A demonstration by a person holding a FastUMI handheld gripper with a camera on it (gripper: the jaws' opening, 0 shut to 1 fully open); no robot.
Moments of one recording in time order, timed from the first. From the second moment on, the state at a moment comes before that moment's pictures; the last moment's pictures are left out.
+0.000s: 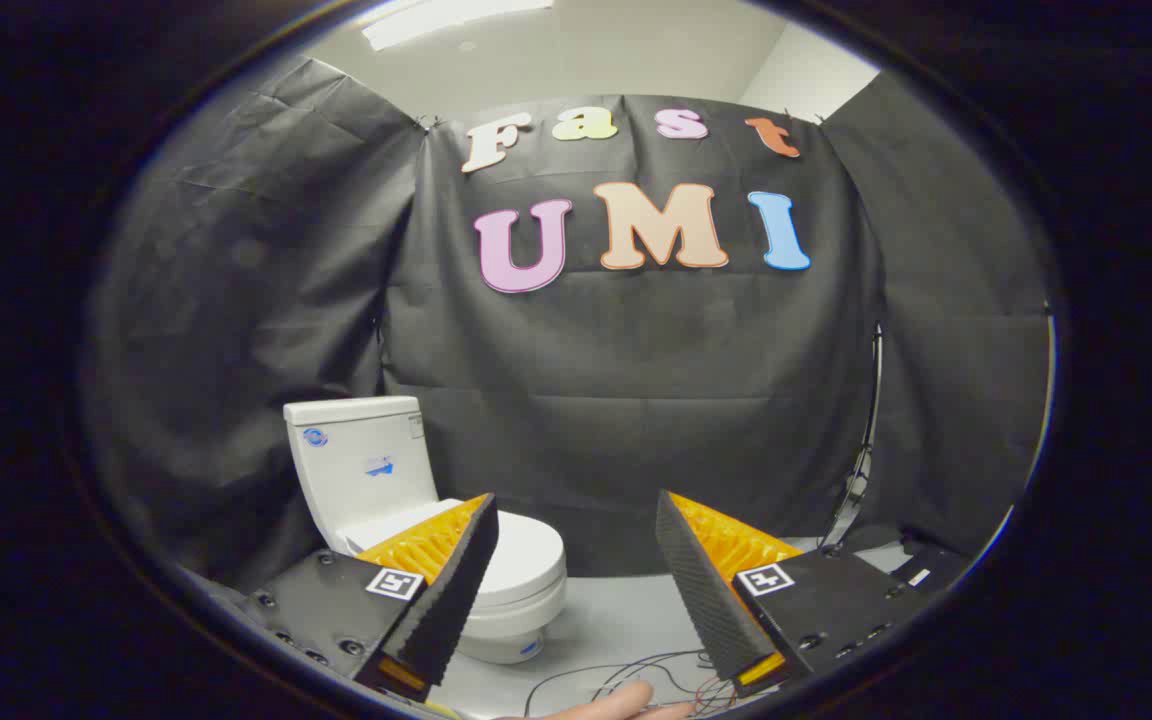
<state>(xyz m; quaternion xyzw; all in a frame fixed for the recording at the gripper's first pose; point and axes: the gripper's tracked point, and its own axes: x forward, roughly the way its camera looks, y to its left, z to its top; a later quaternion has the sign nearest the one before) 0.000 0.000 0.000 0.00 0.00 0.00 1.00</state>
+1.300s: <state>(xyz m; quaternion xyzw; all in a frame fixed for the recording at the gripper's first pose) 0.055 0.020 0.030 -0.05 -0.04 -0.01 1.00</state>
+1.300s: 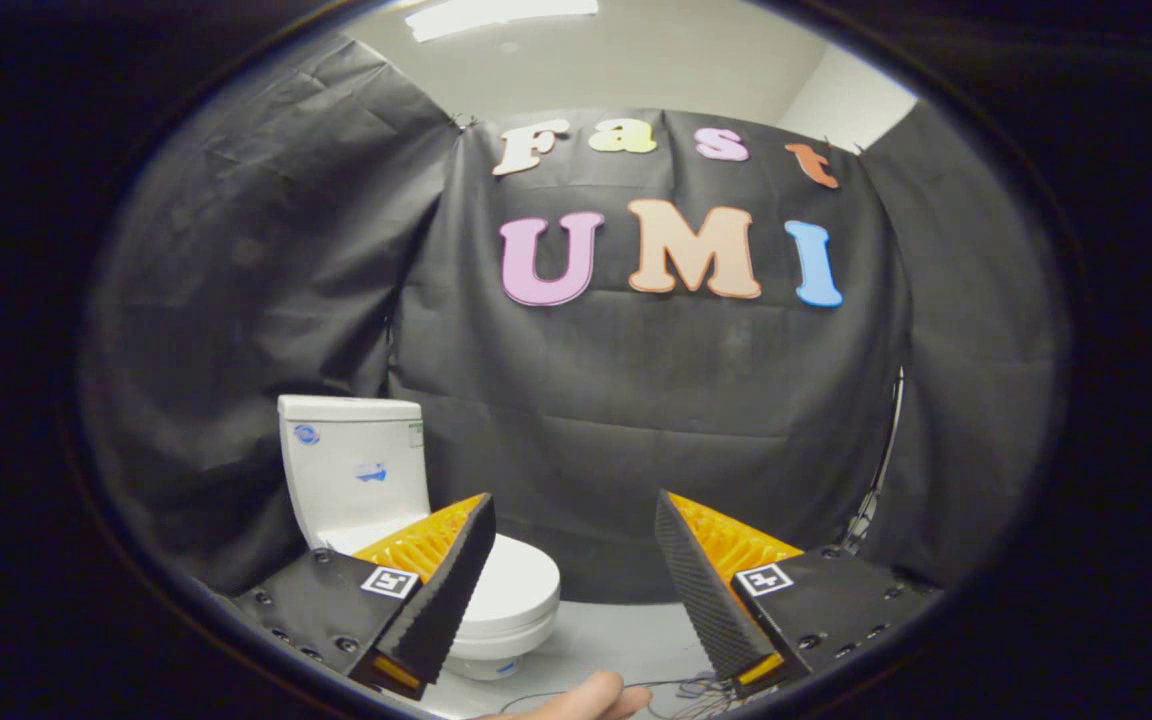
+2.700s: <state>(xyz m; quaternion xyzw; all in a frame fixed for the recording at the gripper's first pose) 0.075 0.208 -0.247 0.36 0.06 -0.10 0.93</state>
